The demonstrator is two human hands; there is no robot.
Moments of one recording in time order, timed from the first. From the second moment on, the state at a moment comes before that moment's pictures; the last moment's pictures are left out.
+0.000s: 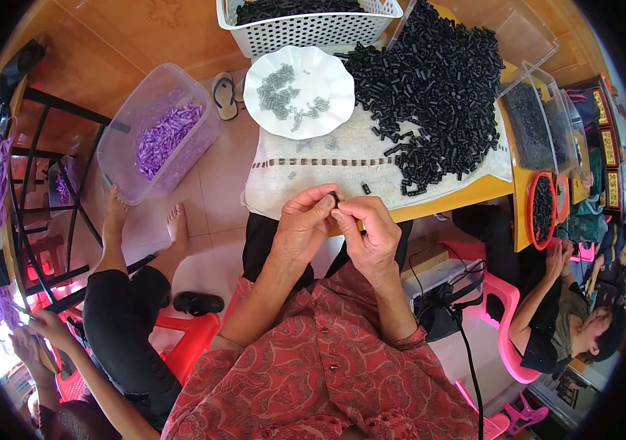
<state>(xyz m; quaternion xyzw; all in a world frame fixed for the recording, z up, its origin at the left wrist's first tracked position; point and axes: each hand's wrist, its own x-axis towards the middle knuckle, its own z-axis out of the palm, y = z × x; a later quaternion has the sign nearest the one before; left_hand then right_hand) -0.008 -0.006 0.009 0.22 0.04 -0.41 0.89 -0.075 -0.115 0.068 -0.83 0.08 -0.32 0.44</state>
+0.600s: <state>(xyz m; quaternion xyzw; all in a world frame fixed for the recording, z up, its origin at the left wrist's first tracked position) -0.013 -0.012 0.011 0.25 0.07 -0.36 0.90 -0.078 -0.110 0.063 -0.76 0.17 -0.26 0.57</state>
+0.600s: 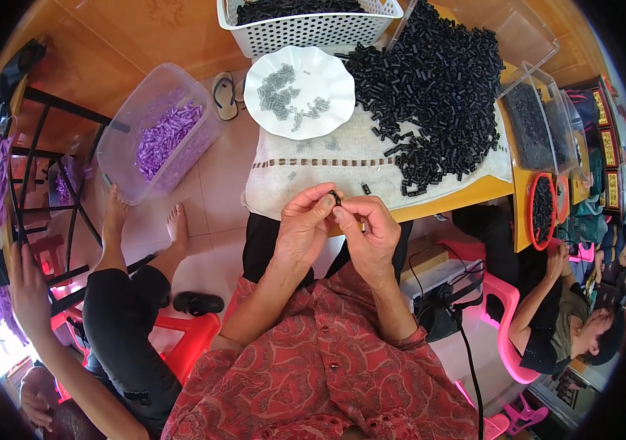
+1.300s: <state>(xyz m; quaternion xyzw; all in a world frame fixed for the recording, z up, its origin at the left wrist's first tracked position) -0.010 -0.006 0.013 0.20 0.08 -0.40 0.89 -0.079 -0.111 0.058 -0.75 0.13 -0.30 0.58</state>
